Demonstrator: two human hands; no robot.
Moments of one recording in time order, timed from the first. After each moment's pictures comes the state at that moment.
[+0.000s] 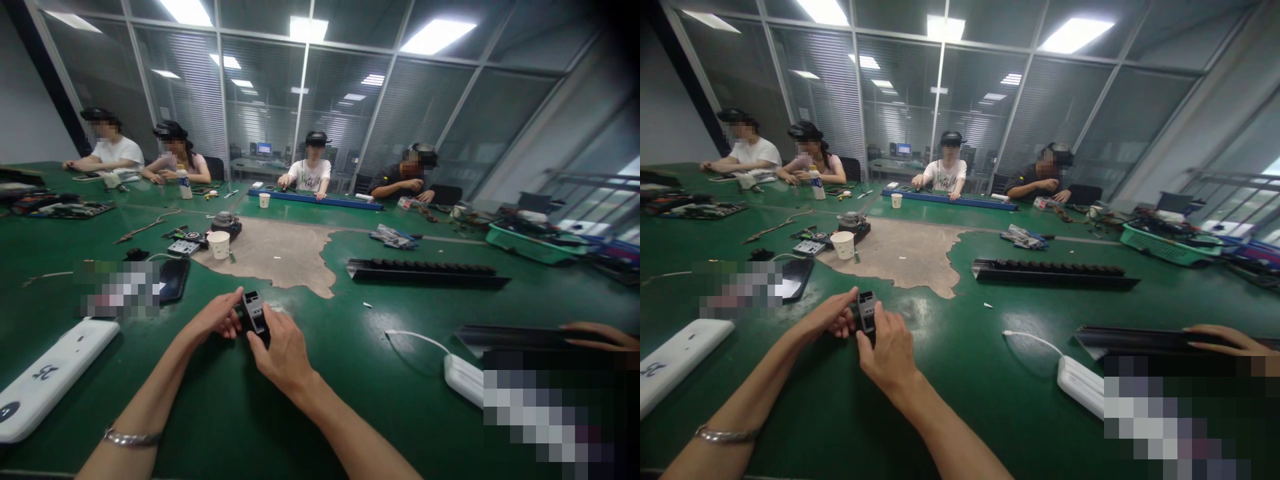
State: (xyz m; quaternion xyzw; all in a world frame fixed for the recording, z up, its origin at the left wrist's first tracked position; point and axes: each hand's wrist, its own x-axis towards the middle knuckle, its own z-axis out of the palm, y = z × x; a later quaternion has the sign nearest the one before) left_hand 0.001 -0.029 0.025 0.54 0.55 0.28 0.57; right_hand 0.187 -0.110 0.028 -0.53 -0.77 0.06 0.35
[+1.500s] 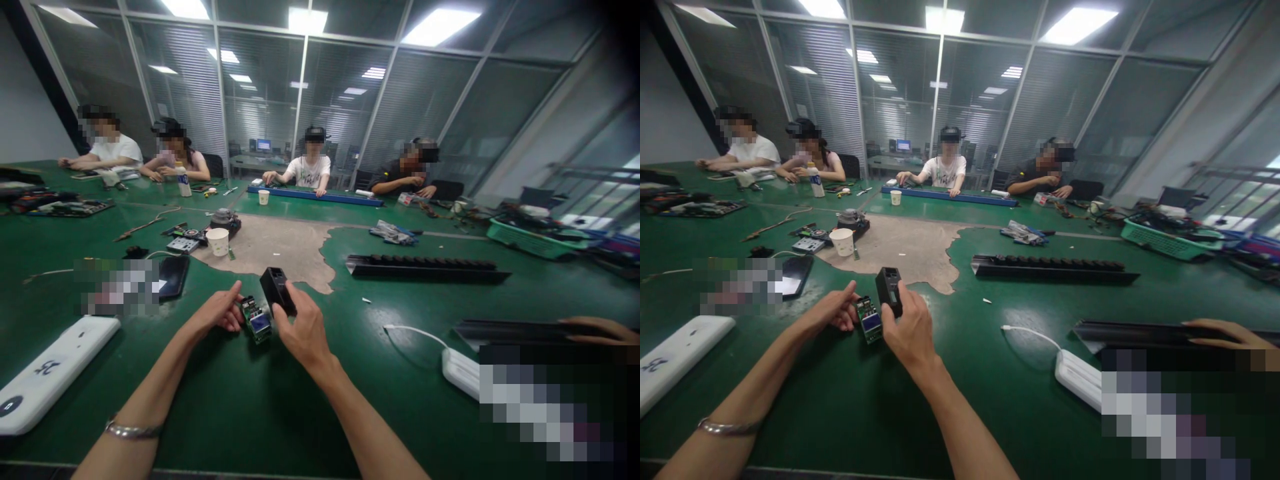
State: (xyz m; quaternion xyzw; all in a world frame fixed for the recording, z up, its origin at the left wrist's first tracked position) left_hand 0.003 -0.022 0.020 0.52 0.55 0.29 0.59; right_hand 0.220 -0.094 0.051 -0.55 -0.72 0.05 0.42
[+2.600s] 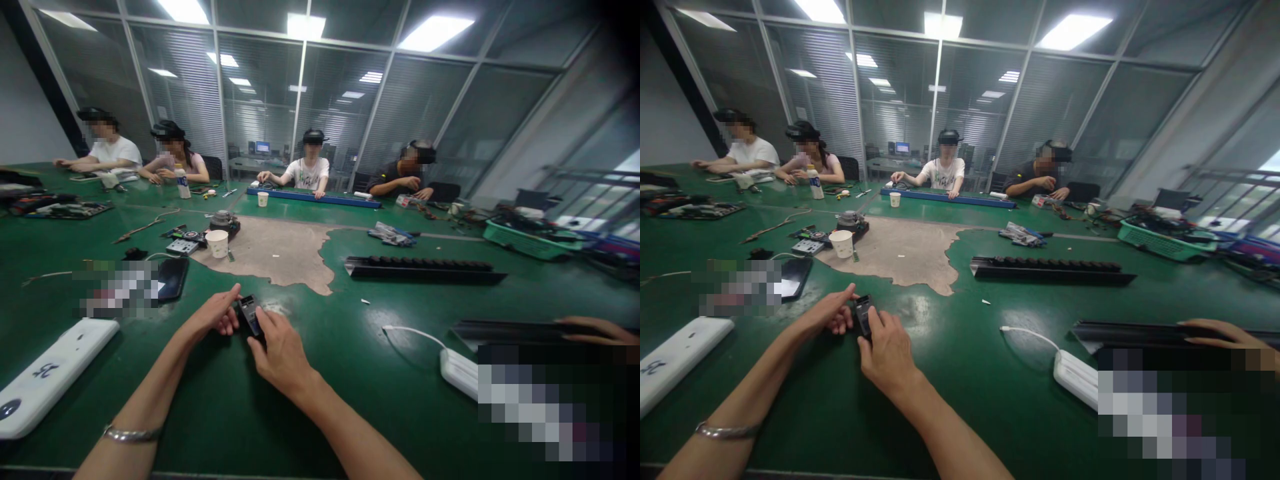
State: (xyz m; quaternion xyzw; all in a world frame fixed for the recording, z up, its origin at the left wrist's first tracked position) left_hand -0.004 -0.025 0.019 0.55 0.54 0.28 0.57; right_hand 0.192 -0.116 0.023 -0.49 -0.80 0.09 0.34
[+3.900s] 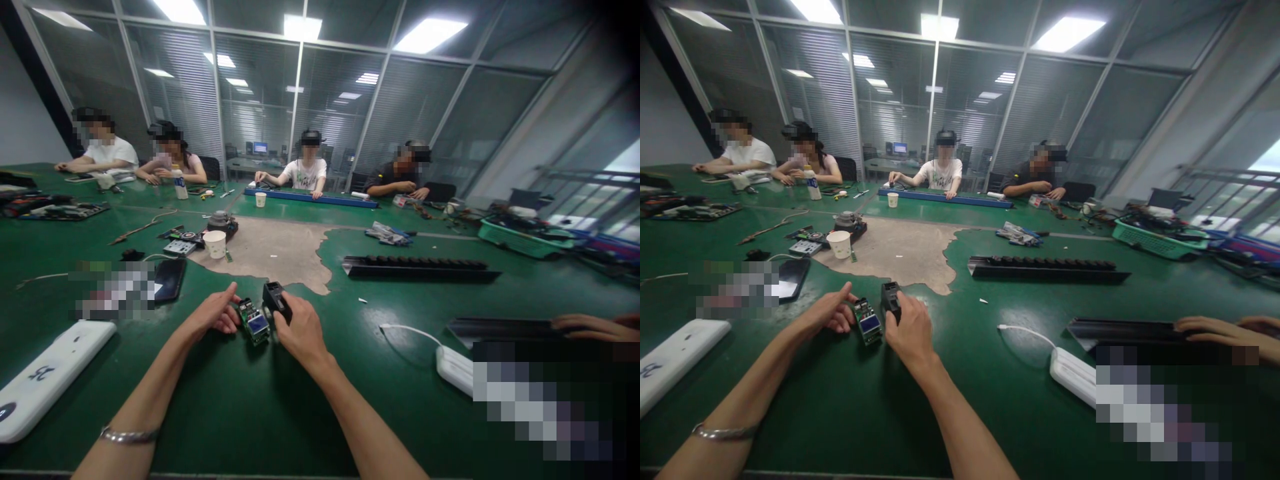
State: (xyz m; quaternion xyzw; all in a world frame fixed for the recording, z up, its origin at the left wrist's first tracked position) left_hand -0.003 -0.025 0.020 0.53 0.54 0.30 0.58; right_hand 0.225 -0.088 0.032 -0.58 -0.72 0.05 0.38
